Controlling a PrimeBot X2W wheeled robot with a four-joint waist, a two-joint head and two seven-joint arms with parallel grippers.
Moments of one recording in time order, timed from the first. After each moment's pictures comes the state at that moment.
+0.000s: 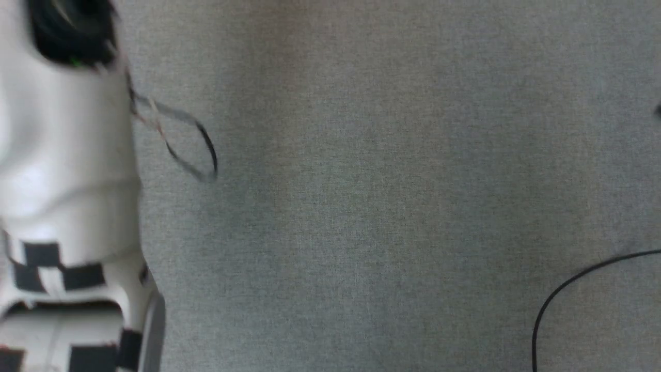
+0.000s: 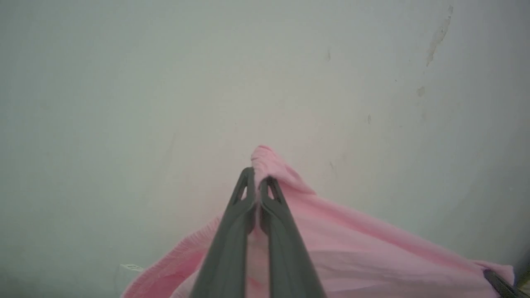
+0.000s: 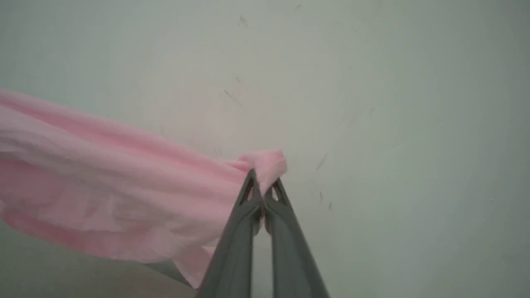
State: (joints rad) left arm -1.15 0.13 0.00 0.23 -0.64 0.08 0.08; right arm -1.18 -0.25 0.12 0.25 0.24 0.13 0.20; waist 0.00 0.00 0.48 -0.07
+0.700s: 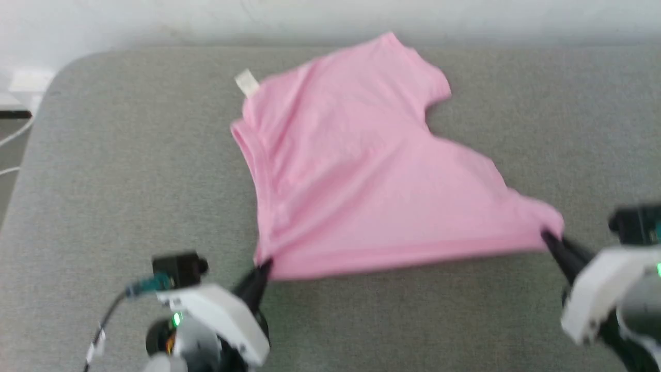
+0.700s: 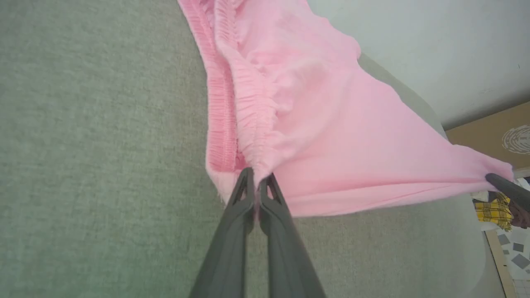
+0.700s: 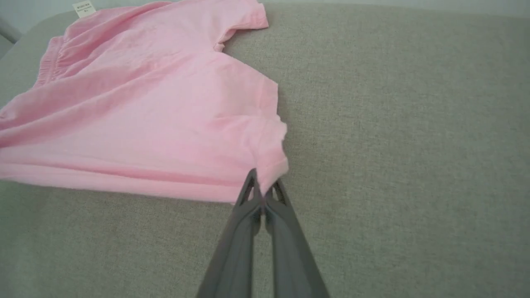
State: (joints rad) left arm -0.06 0.16 -0.21 -0.02 -0.67 0.05 0.31; right arm -0.06 -0.27 -0.03 -0.18 0.42 0.13 0.58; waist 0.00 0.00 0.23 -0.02
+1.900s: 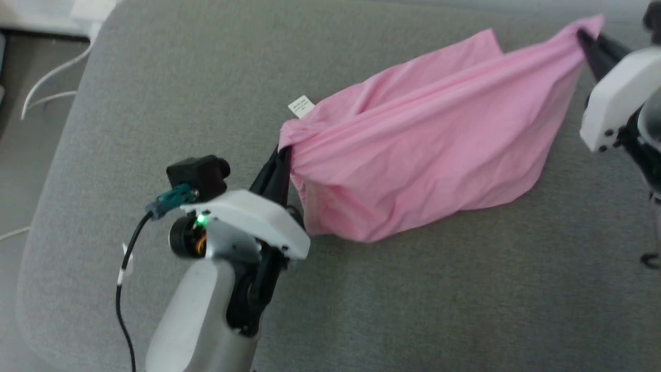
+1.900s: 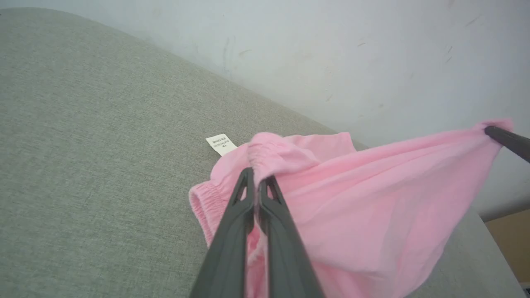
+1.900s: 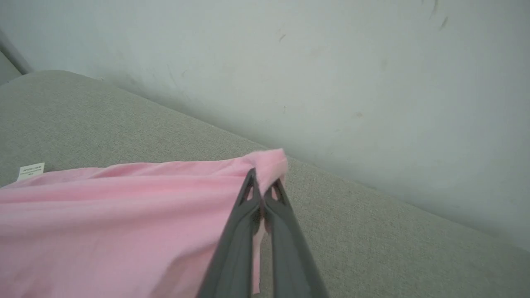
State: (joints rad) left arm -0.33 0.06 -0.29 0.00 -0.57 0.19 0.17; right arm -0.67 -0.32 0.06 0.13 0.25 0.13 0.51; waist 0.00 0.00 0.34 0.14
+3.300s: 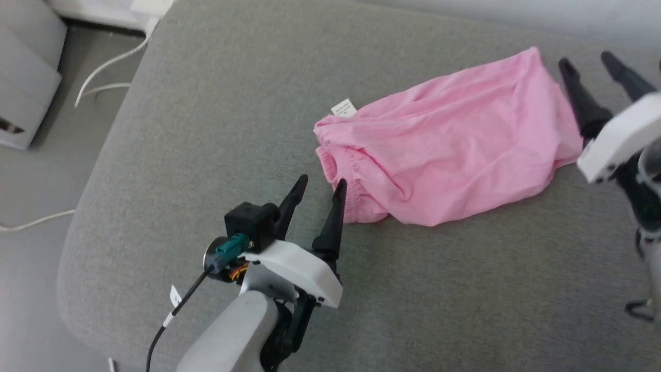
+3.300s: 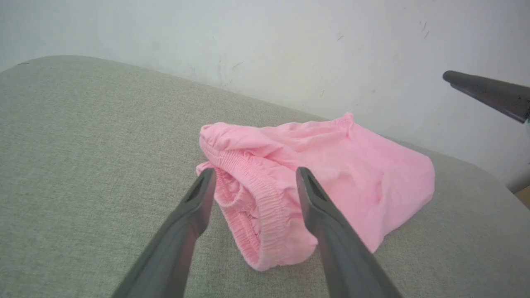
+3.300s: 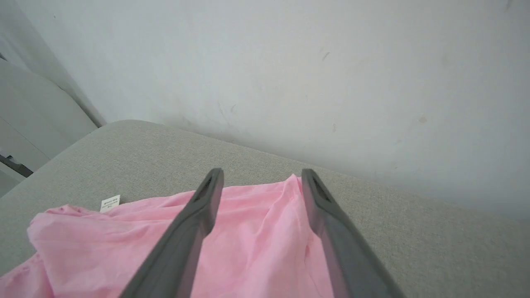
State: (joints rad) left arm -0.37 0.18 -0.61 0.14 -0.63 0.21 -0.16; right arm -0.60 -0.35 0.06 0.25 0.43 0.13 0.26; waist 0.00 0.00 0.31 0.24
